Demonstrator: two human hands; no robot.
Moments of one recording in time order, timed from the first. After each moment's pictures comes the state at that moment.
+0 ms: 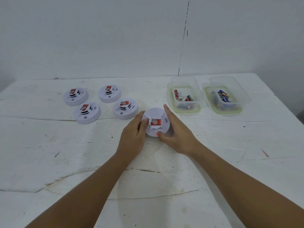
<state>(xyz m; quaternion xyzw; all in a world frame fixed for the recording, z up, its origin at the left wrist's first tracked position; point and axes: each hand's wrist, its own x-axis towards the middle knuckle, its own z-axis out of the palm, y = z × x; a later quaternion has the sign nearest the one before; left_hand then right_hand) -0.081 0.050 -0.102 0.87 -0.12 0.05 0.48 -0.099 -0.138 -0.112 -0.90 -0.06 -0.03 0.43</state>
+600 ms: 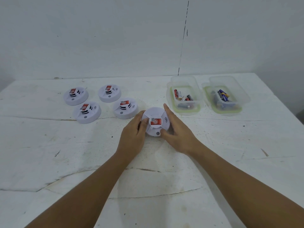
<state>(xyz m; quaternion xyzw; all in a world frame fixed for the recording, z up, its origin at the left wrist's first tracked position) -0.079 0.051 -0.105 0.87 -0.12 0.04 0.48 -0.101 -0.138 -0.110 -0.89 -0.06 0.00 0.45</state>
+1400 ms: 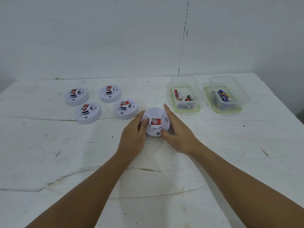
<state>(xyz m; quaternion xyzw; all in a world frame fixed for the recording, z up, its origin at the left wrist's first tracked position) -0.078 0.051 -0.107 0.87 -0.12 0.05 0.48 -0.100 -0.137 -0.110 -0.89 -0.05 0.00 0.45</state>
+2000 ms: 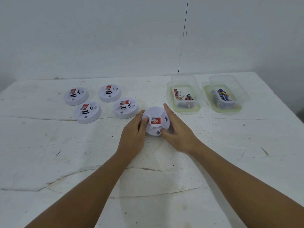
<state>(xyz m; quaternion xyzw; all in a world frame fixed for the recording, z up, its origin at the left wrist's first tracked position) -0.078 0.051 -0.106 0.87 -0.12 0.05 0.48 -0.099 -0.138 -0.112 -0.90 -0.05 -0.01 0.43</state>
